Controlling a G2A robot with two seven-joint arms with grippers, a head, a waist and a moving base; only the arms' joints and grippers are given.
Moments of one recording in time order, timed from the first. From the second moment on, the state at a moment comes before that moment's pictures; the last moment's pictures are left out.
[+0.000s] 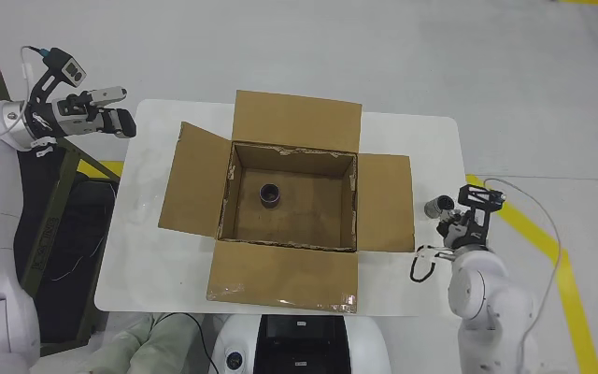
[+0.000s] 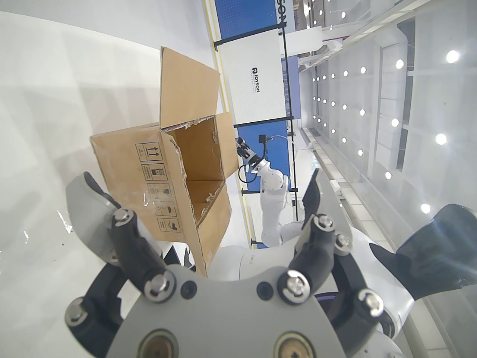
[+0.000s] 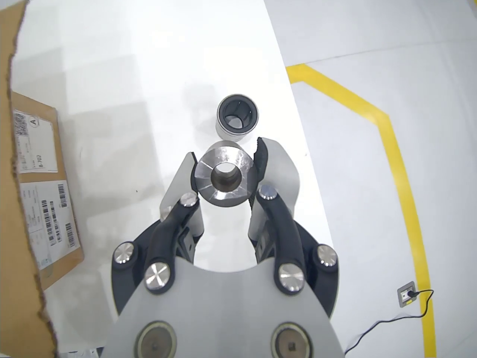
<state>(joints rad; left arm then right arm) 0.78 -0.74 -1.57 -1.08 -0.47 -0.12 -1.54 -1.72 -1.45 1.55 -2.21 -1.56 0.30 0.92</state>
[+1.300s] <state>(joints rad) 0.78 -0.74 -1.57 -1.08 -0.47 -0.12 -1.54 -1.32 -1.52 0.92 -2.08 -1.80 0.18 0.97</state>
